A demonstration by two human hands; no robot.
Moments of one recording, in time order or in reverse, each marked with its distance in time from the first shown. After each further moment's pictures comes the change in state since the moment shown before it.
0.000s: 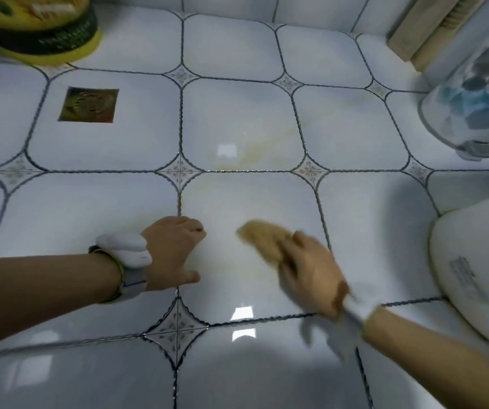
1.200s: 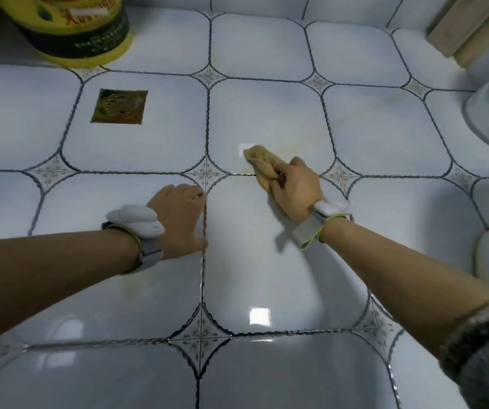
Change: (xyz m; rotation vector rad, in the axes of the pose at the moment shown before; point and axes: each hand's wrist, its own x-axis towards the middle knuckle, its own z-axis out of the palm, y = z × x) left_hand 0.012 -0.039 -0.023 0.075 0.131 -0.226; right_hand 0.173 -0.017 0.005 -0.002 0.090 0.148
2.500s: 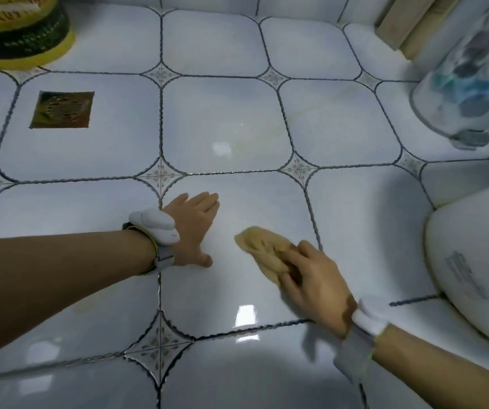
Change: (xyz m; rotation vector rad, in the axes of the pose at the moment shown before) left_hand 0.048 0.062 0.024 0.074 -0.153 0.217; right_hand -0.181 0.074 -0.017 0.126 -0.074 -0.091
